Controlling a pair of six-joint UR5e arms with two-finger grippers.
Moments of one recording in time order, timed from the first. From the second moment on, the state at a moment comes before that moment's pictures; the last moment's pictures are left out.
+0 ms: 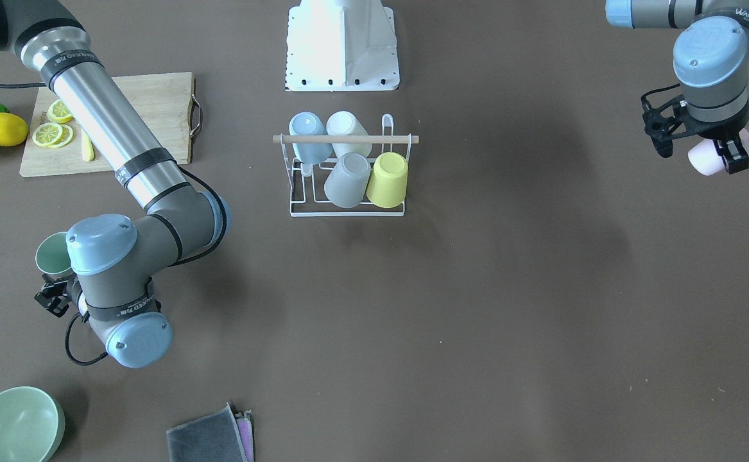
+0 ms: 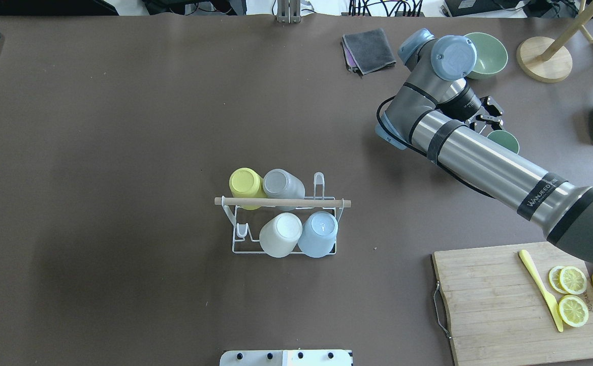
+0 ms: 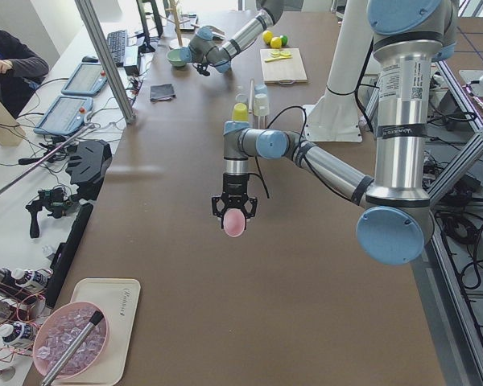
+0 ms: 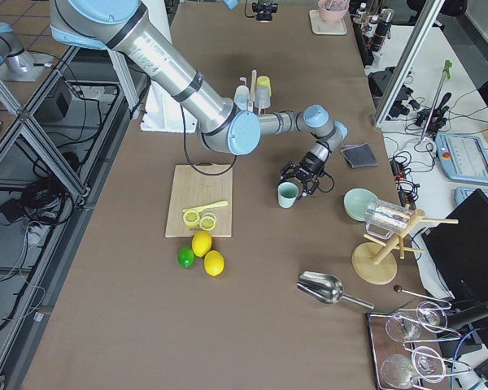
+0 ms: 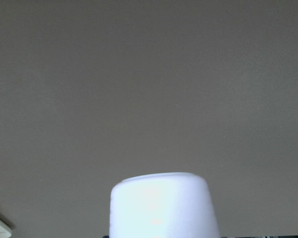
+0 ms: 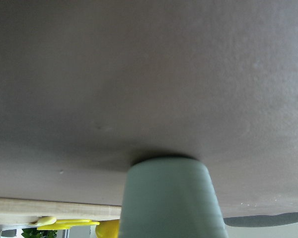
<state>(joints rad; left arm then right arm) -0.89 -1.55 -2.07 -1.18 -1.61 0.81 0.85 -0.62 0.74 -2.29 1.84 -0.46</state>
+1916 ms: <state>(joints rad) -1.15 -1.52 -1.93 -1.91 -2.05 0.09 0.94 -0.74 1.16 -2.27 1.85 -0.43</state>
